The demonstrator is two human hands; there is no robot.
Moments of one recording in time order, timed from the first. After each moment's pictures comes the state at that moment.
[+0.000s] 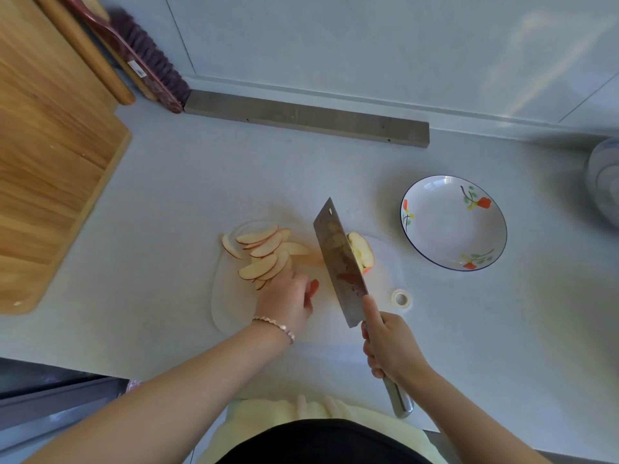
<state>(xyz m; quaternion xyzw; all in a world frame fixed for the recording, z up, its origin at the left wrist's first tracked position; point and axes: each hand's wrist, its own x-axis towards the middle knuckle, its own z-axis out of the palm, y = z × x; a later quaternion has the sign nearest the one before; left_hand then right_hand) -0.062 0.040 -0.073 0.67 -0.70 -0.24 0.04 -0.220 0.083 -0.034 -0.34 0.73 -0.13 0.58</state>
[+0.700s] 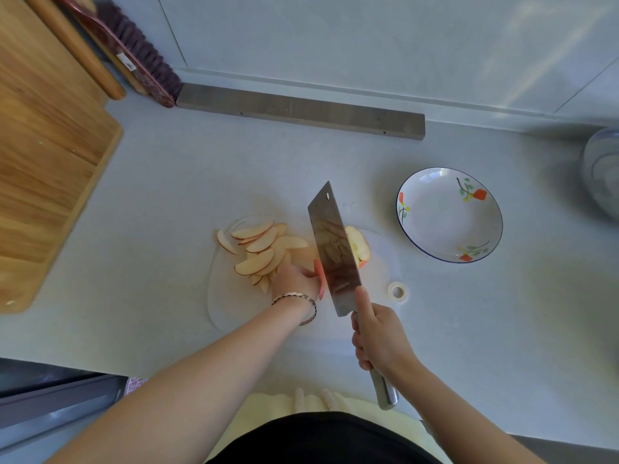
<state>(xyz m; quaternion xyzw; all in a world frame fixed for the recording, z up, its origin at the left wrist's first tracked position) -0.092 0.020 -0.083 0.77 -0.38 -0.50 0.14 -0.209 0.085 -0.029 -0.33 0.72 -0.17 0.58</state>
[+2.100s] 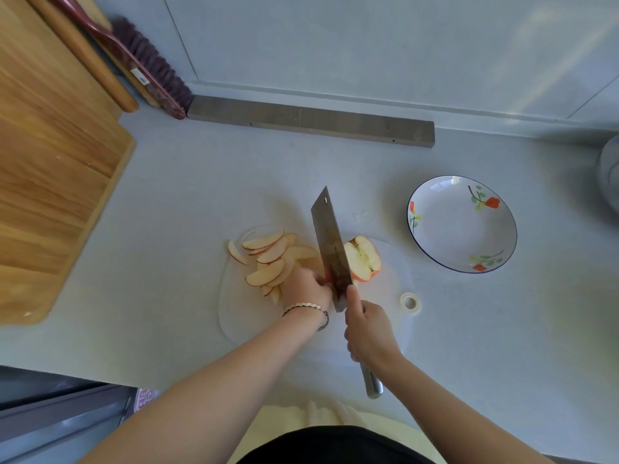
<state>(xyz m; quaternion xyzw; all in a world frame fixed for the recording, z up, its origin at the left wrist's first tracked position) -0.091 0.017 -0.061 0.77 -0.45 -0.43 0.11 -0.184 0.067 -0.052 -0.37 0.74 -0.17 0.54</state>
